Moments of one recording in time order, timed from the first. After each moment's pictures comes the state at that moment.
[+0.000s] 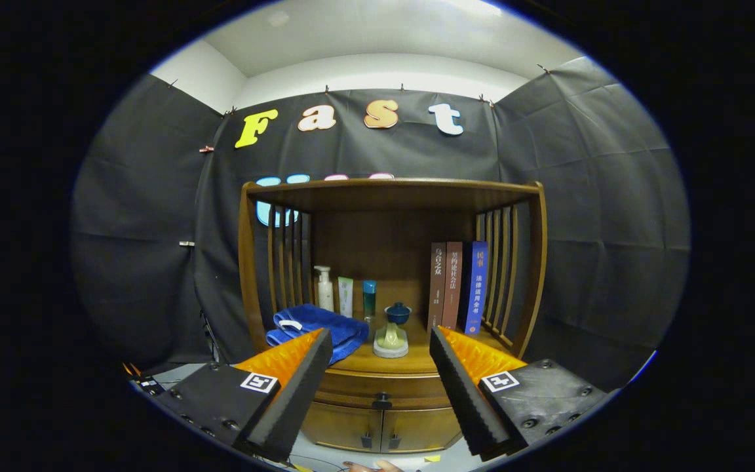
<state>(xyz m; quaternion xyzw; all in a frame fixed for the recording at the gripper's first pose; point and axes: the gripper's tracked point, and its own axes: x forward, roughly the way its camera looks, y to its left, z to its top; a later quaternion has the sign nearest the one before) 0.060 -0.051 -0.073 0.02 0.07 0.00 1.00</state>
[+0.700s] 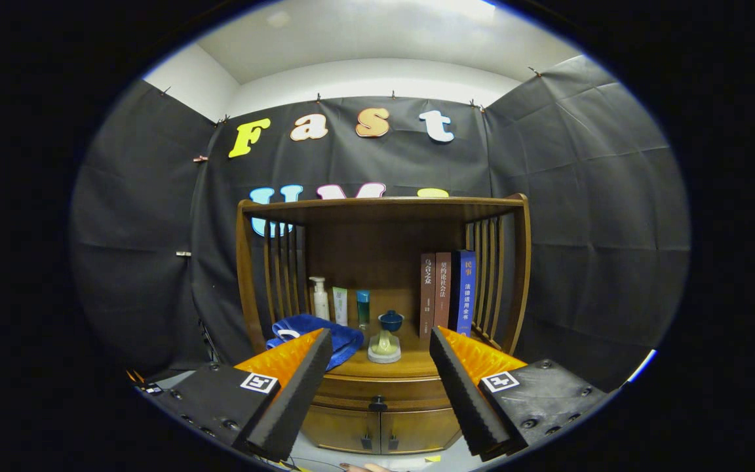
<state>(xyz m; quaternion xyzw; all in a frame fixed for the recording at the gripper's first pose) 0.049 -0.065 -0.058 0.03 0.07 -0.01 1.00</state>
